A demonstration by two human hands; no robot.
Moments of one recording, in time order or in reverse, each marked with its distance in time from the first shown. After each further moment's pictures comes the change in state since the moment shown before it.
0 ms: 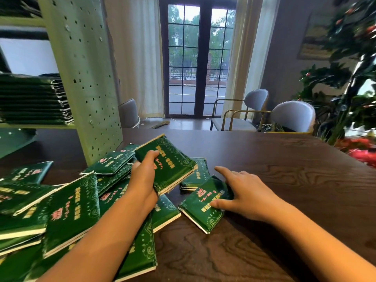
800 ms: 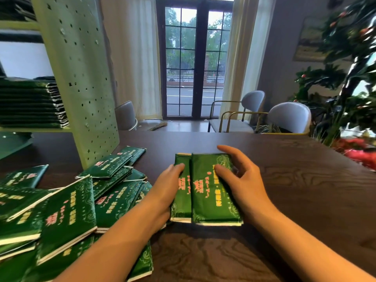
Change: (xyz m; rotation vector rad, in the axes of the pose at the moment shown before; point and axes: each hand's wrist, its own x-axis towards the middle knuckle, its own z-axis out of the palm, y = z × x) left_hand -0.038 -0.016 0.027 0.204 -0.317 -0.105; right_hand -0.001 -0.023 0.000 1.334 0.563 -0.001
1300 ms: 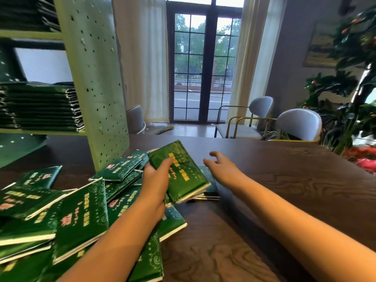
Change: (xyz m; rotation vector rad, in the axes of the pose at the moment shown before) left_hand 0.019 0.014 -0.028 -0.074 0.384 0.174; right_hand 0.068 0.014 0.035 -0.635 -0.255 0.309
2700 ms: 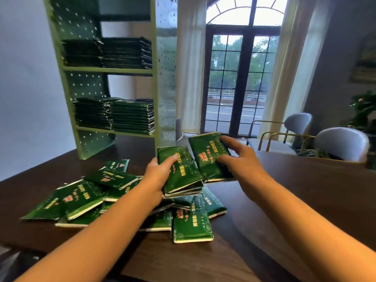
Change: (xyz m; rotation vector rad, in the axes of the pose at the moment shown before) left_hand -0.046 0.062 -0.093 0.140 0.070 0.048; right_hand -0.103 -0.102 0.010 0.527 -0.016 -0.187
